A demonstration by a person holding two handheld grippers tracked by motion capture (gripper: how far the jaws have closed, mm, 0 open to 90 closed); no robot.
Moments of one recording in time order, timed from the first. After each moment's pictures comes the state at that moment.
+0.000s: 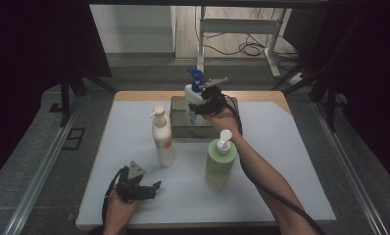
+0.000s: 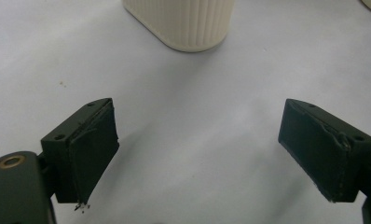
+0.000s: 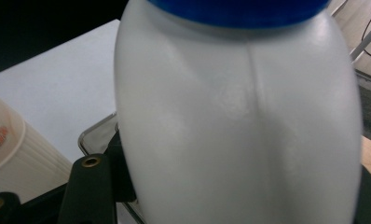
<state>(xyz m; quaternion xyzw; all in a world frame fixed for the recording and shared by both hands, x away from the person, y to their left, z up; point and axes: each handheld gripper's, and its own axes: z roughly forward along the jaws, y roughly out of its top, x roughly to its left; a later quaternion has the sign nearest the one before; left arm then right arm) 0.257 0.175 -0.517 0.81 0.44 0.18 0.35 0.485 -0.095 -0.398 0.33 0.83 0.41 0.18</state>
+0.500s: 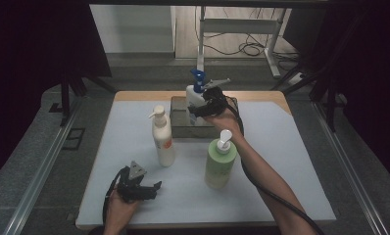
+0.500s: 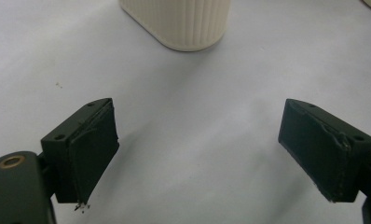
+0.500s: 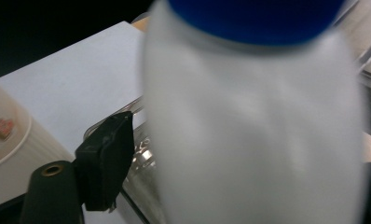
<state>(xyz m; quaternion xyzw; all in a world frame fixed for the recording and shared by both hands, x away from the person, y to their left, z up) 0.256 0.174 -0.517 0.81 0.44 0.18 0.34 0.486 -0.100 -0.401 0.32 0.83 0.43 0.16</state>
